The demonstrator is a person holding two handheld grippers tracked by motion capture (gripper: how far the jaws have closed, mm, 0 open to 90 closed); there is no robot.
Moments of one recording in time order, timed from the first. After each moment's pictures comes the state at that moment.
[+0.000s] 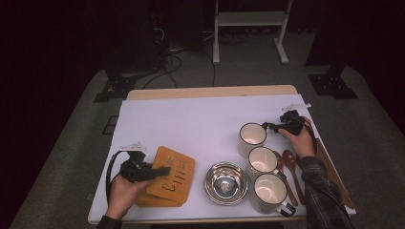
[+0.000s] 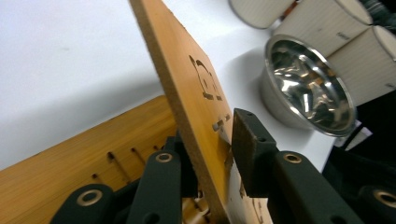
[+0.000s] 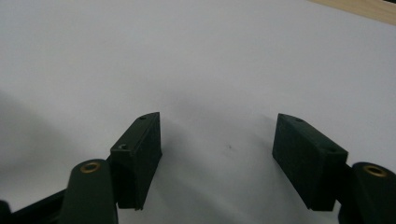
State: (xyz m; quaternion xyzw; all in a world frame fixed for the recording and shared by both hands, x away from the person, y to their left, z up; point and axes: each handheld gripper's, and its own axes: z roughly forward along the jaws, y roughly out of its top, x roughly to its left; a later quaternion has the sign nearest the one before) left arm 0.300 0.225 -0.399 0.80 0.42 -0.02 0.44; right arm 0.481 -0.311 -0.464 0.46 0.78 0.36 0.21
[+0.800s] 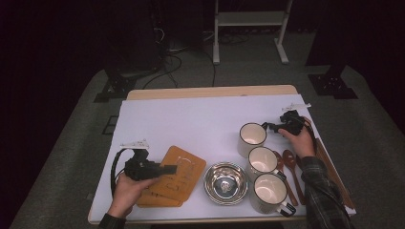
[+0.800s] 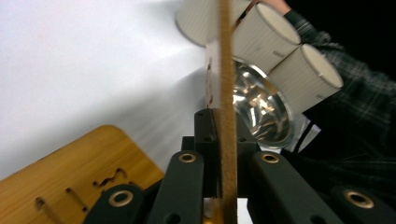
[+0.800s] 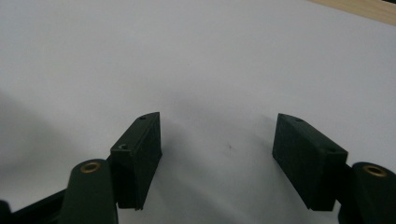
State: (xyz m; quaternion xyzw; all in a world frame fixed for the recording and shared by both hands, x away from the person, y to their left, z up) left arm 0.299 0.213 -0.386 0.78 0.37 -0.08 0.50; right arm 0.480 -0.311 -0.464 0.46 0.78 0.36 0.21
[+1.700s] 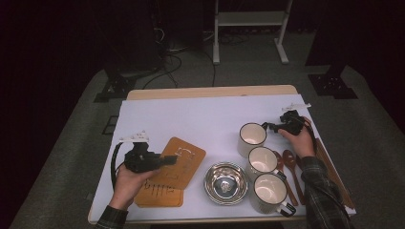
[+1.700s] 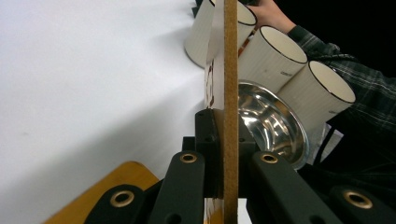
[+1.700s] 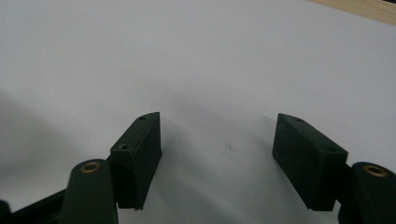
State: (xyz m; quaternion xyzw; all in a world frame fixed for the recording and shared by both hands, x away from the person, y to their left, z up) left arm 0.312 0.209 -0.369 0.79 0.34 -0.02 0.51; right arm 0.480 -0.311 -0.464 0.46 0.78 0.36 0.21
